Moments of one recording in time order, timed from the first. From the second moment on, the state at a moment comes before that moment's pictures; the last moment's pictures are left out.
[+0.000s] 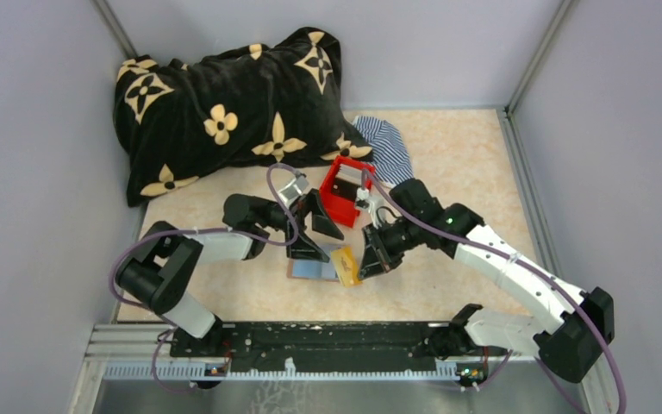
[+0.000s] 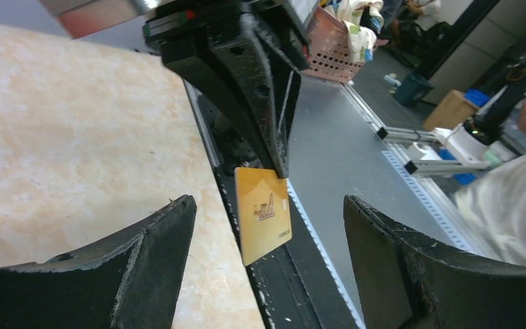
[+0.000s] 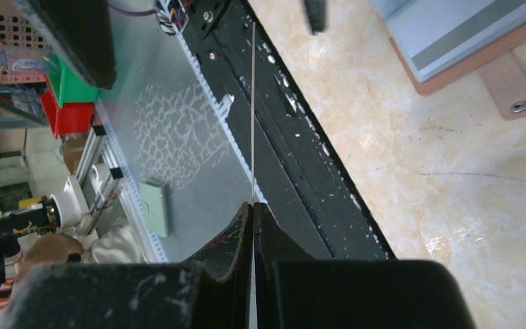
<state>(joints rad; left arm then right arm) -0.57 1.56 0.59 1.55 1.30 -0.93 0.71 1.10 0.97 -0.79 -0.71 0.26</state>
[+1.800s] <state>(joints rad) -0.70 1.79 0.64 1.55 1.42 -1.08 0.78 1.15 0.94 -0.72 -0.61 0.30</state>
